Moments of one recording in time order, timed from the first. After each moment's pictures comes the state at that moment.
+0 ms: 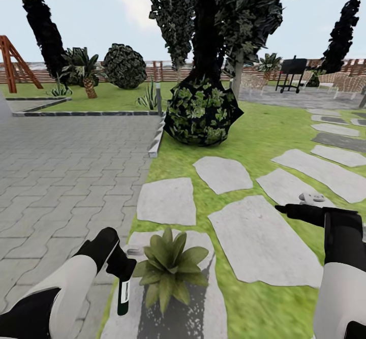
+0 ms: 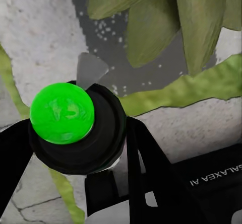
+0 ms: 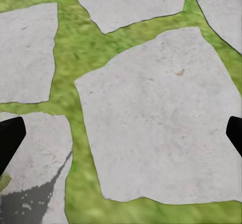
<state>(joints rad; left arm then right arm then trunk) -0.88 0.00 0.23 -0.33 -0.68 1.00 -0.65 -0.77 -0.12 -0.64 -1.16 0.66 0.71 0.79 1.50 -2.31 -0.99</state>
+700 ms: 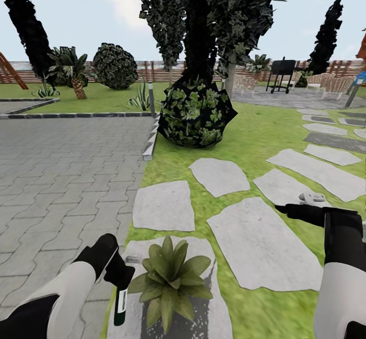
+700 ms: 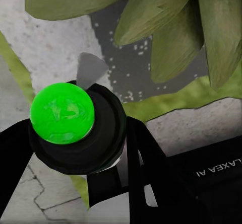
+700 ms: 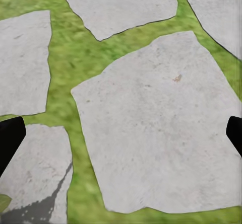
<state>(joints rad) -0.84 0.00 0.22 -0.33 -0.69 1.00 -0.64 -0.77 -0.12 -0.64 -1.16 0.66 0.71 0.79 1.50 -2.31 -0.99</state>
